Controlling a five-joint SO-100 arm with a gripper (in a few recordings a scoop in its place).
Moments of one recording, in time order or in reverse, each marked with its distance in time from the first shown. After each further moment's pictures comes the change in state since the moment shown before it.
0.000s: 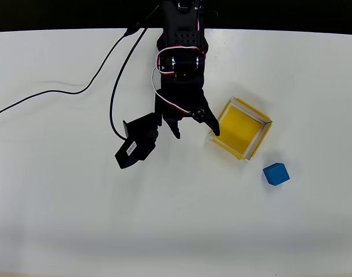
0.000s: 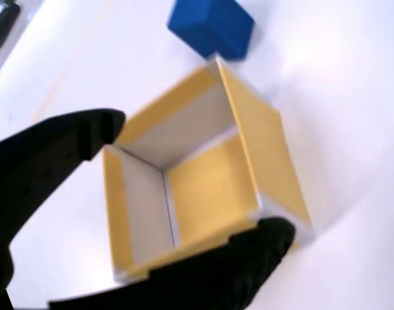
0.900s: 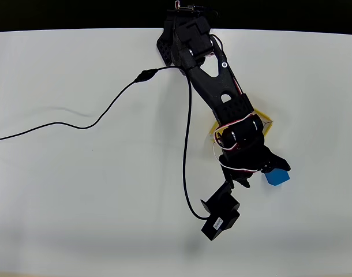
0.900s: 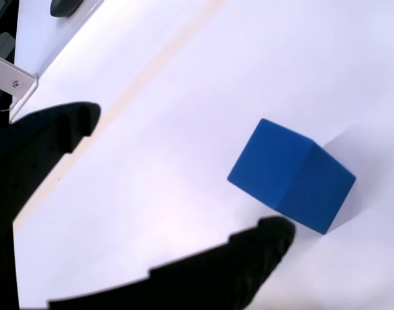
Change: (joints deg) arm -24.6 -54.8 -38.1 -13.9 8.1
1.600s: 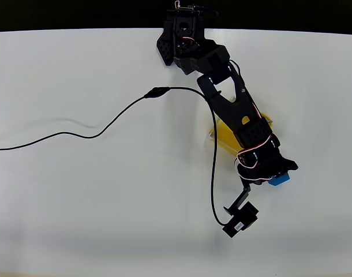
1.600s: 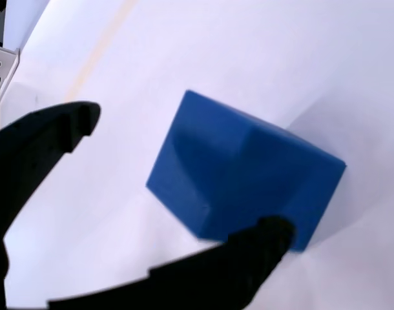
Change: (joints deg) arm -5.3 -21.5 -9.2 -5.0 3.3
